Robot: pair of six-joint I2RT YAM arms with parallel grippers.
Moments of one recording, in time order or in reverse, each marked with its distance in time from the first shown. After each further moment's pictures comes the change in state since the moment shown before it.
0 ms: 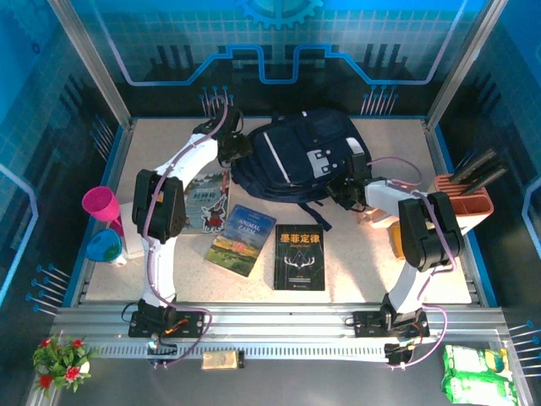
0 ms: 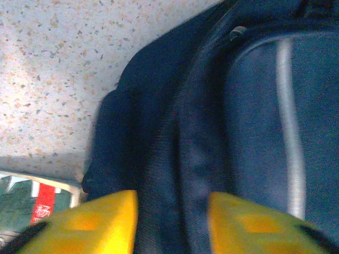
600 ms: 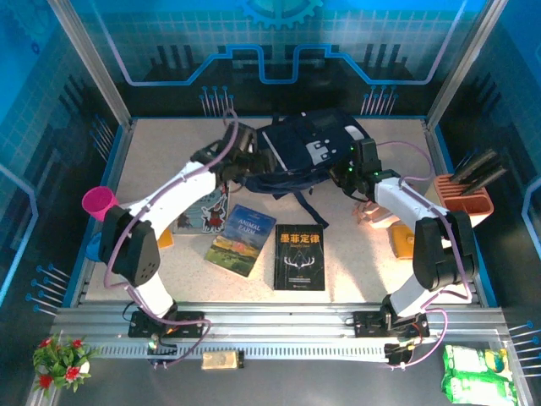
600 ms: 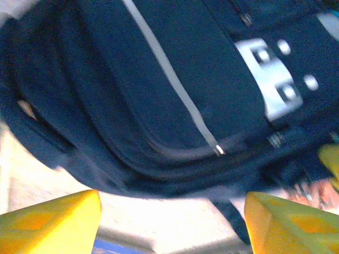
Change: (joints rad) left arm -0.257 -0.446 -0.415 0.140 -0.027 0.029; right arm 0.000 -0.154 0.068 -0.027 -0.037 -0.006
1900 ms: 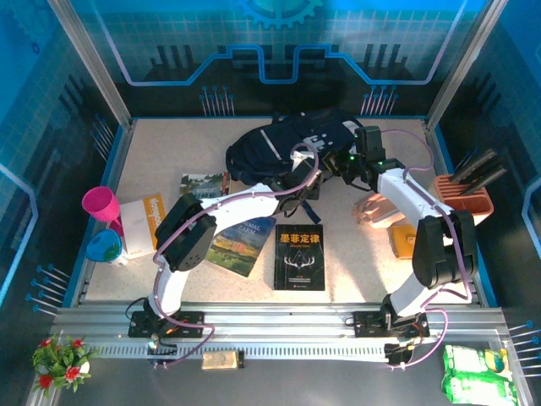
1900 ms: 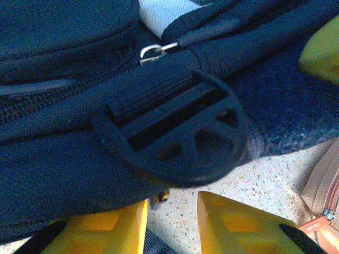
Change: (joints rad) left arm -0.301 0.354 0.155 0.247 -0.361 0.015; right arm -0.022 0.016 0.116 -0.059 -0.148 0.001
